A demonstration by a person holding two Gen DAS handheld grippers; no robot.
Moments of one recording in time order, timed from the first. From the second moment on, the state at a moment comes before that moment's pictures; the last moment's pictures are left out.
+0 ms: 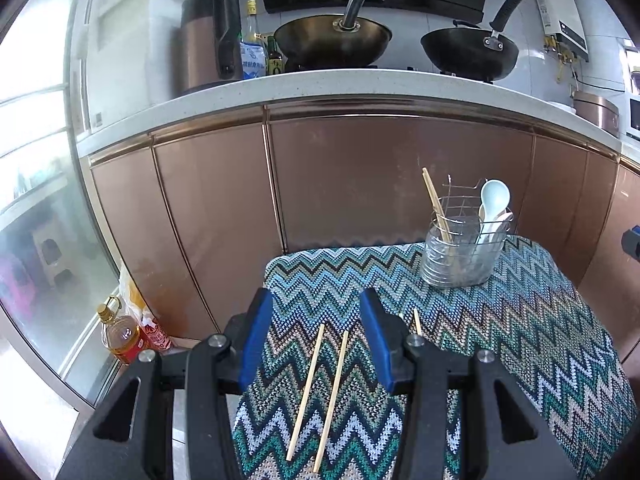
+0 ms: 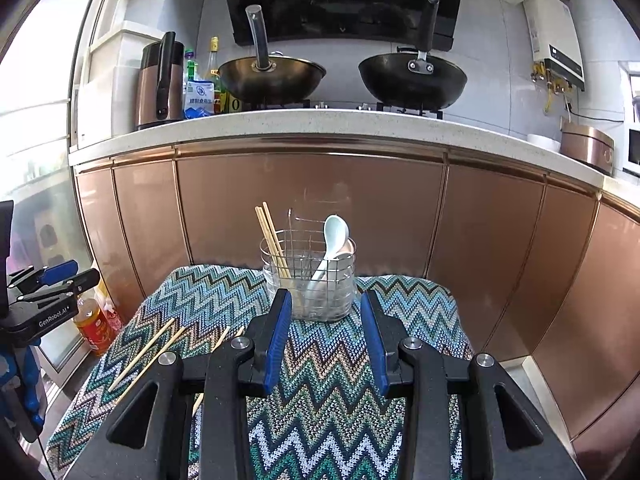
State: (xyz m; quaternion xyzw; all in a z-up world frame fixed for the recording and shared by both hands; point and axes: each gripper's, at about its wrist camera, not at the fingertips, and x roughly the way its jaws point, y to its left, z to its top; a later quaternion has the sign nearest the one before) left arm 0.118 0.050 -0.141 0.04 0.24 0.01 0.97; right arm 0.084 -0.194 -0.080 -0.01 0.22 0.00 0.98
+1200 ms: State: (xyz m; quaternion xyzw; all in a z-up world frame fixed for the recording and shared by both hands) left arm 0.176 0.098 -0.174 -0.04 0.40 -0.11 0.91; right arm 0.147 -0.156 -0.133 0.00 0.37 0.12 0.92
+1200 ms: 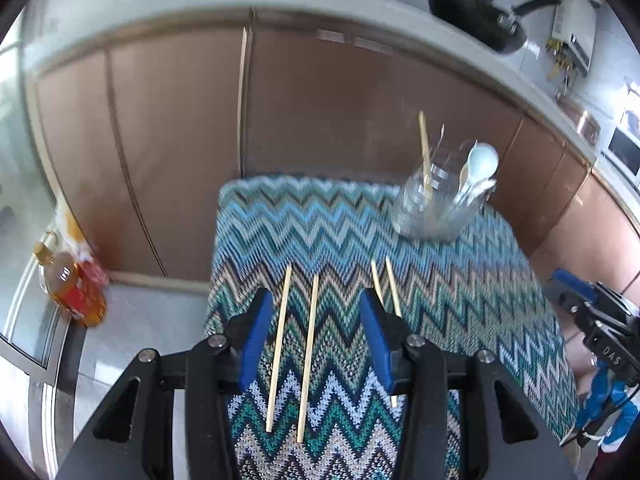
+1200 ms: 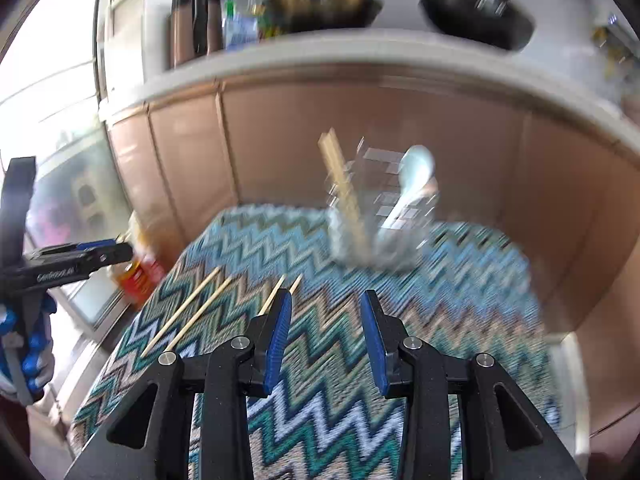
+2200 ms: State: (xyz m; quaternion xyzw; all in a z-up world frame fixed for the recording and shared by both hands) left arm 0.305 0.095 -0.286 -0.02 0.61 -0.11 0.78; right arm 0.318 -0.083 -0.258 -0.01 0.57 0.20 0.80
